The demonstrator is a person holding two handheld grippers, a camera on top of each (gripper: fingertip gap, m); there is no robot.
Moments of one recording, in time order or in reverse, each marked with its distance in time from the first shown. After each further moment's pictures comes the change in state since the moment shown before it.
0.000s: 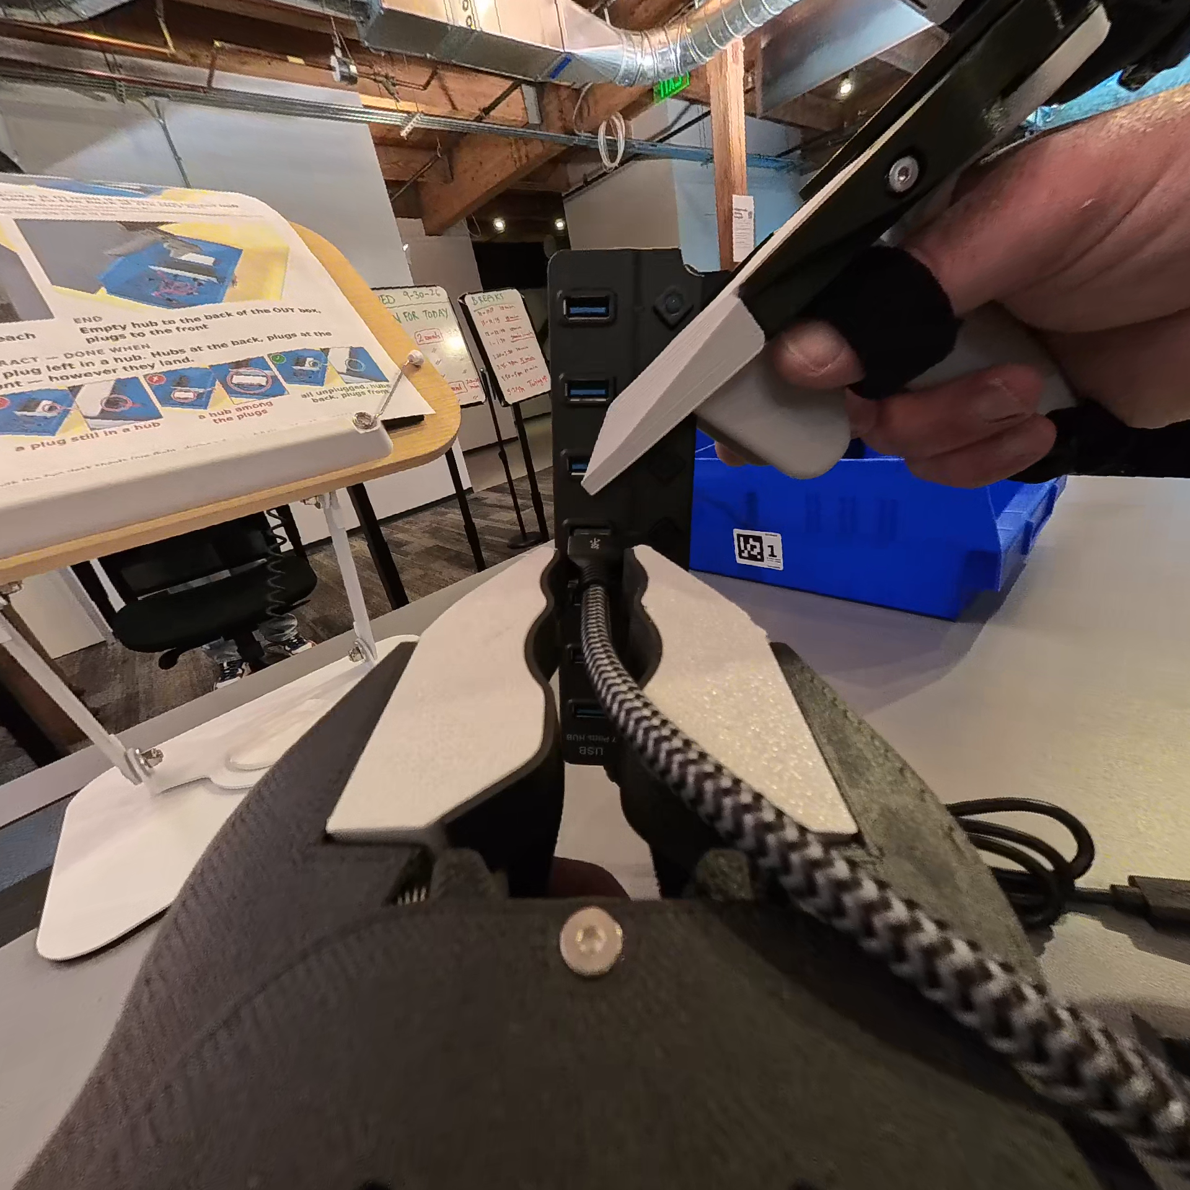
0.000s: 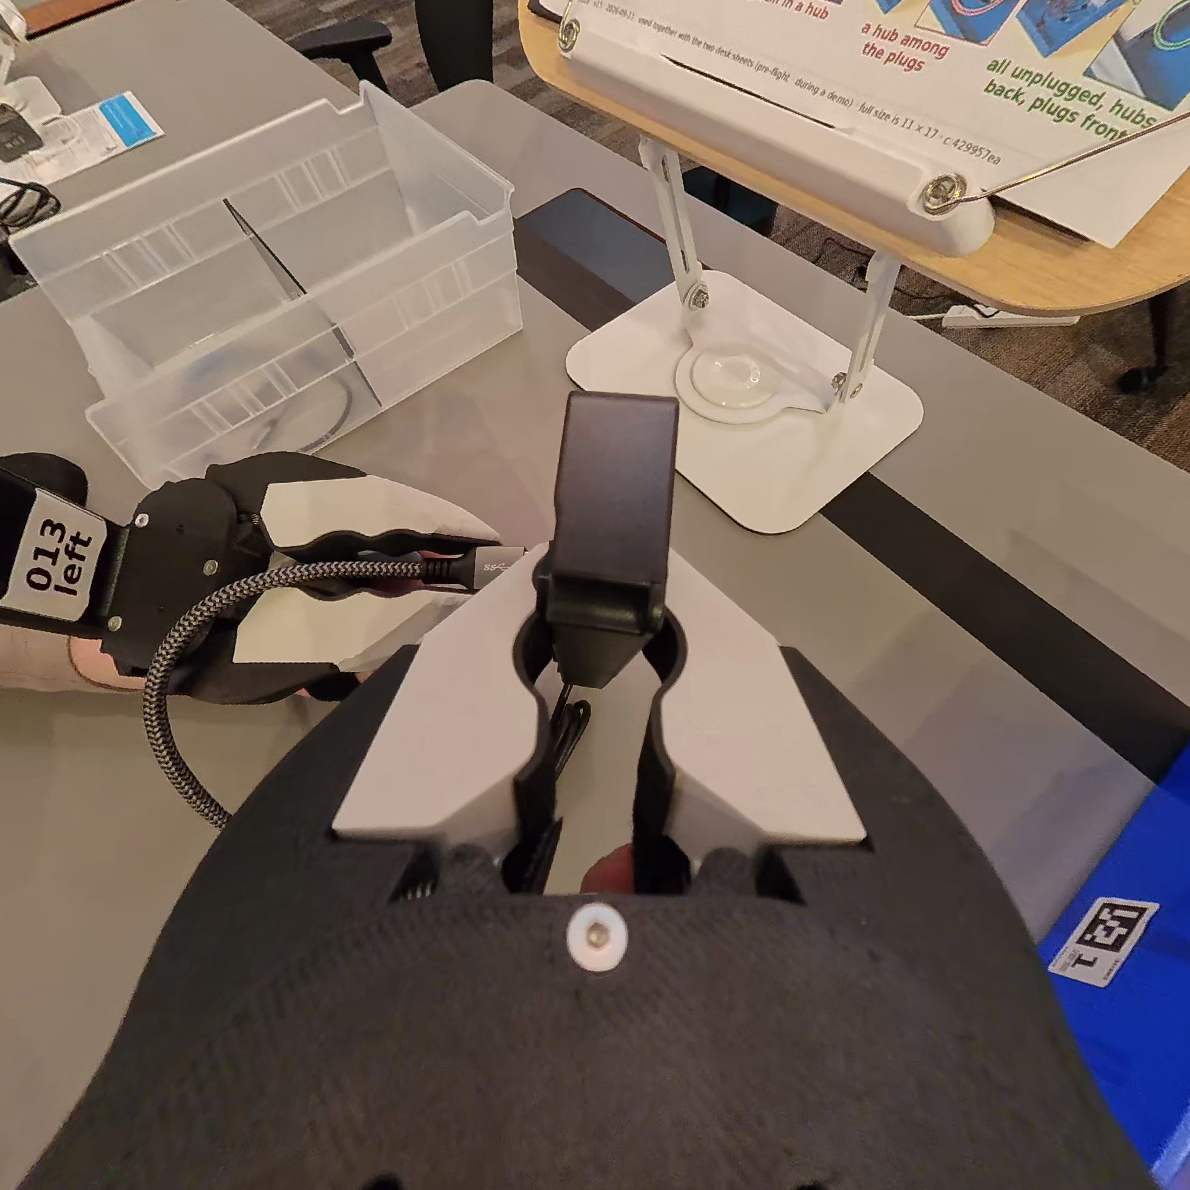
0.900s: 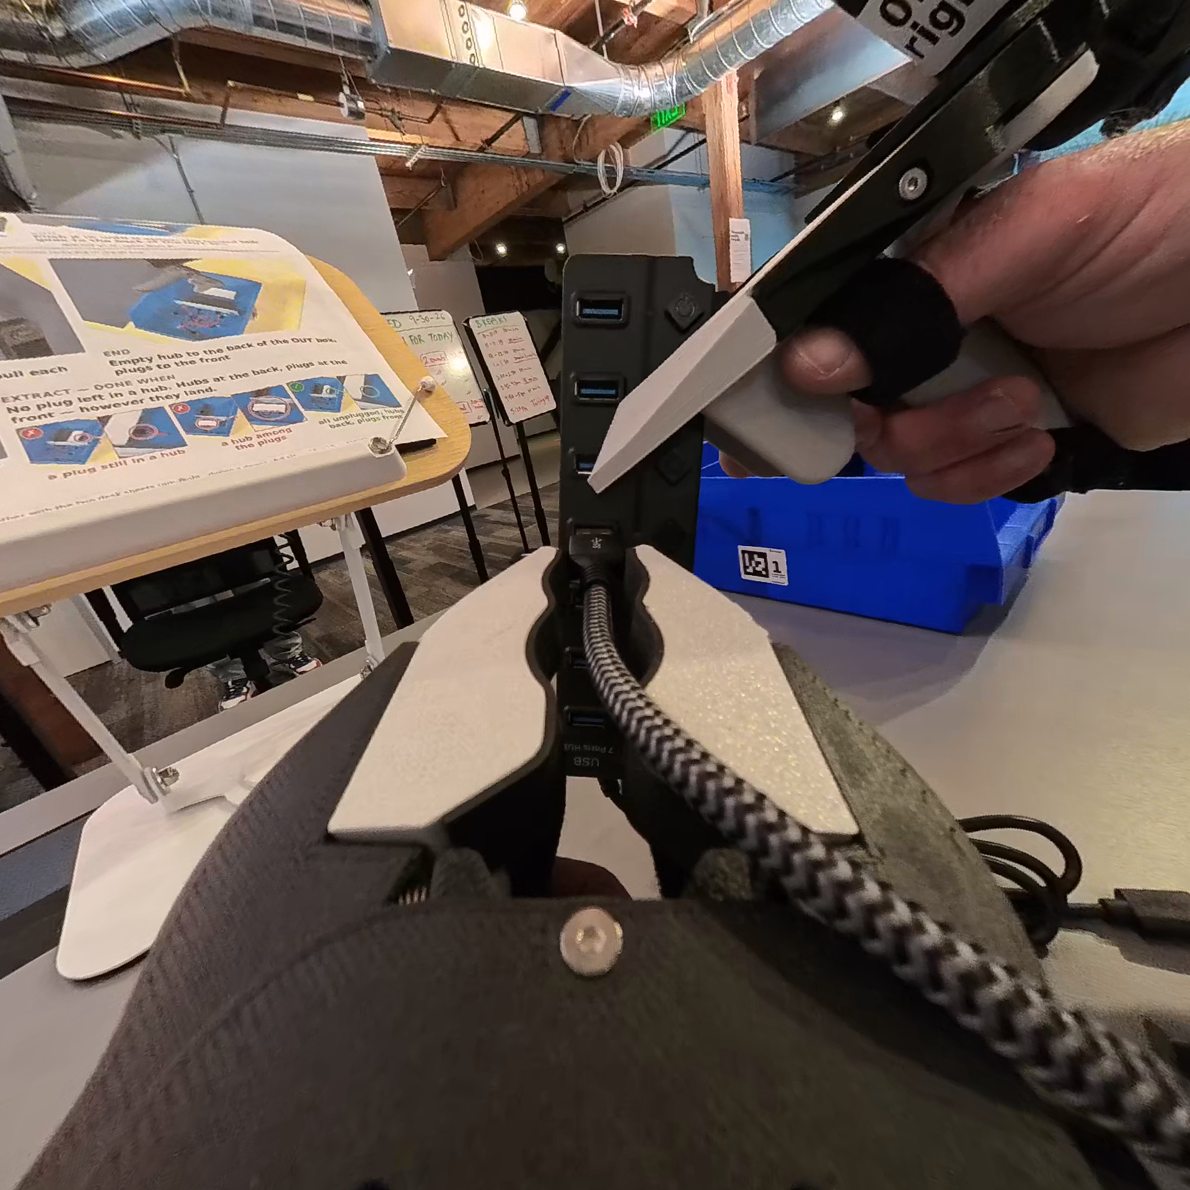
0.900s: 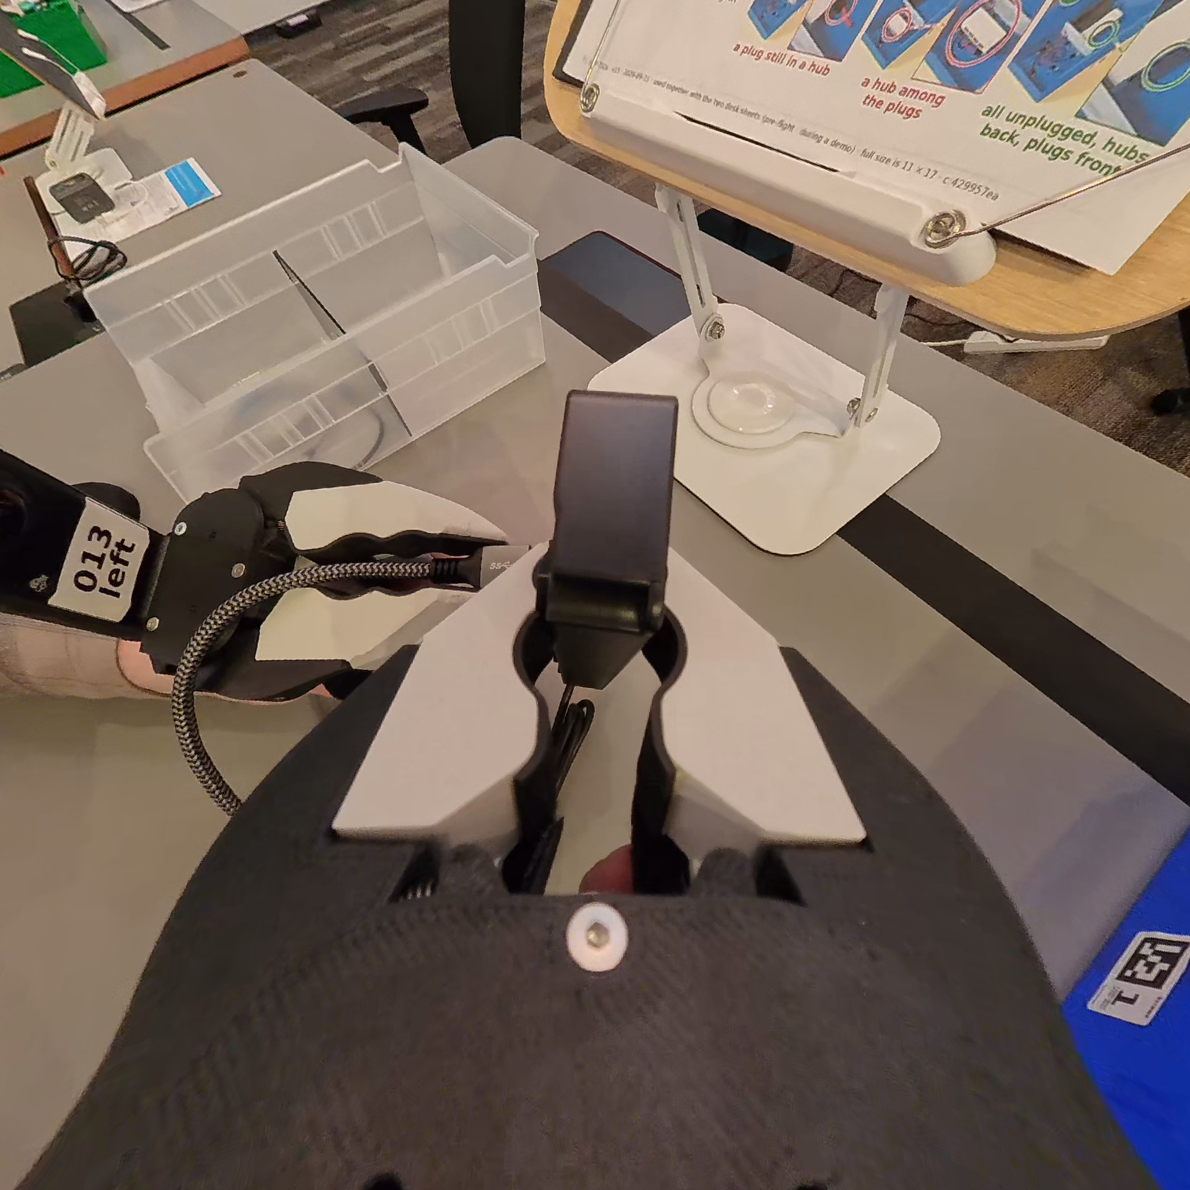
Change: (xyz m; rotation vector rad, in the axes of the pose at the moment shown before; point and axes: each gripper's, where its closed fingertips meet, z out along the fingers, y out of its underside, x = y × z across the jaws) left arm -0.005 -0.008 -0.002 0.030 0.000 0.011; right arm -0.005 -0.008 -0.004 0.051 -0.036 0.021
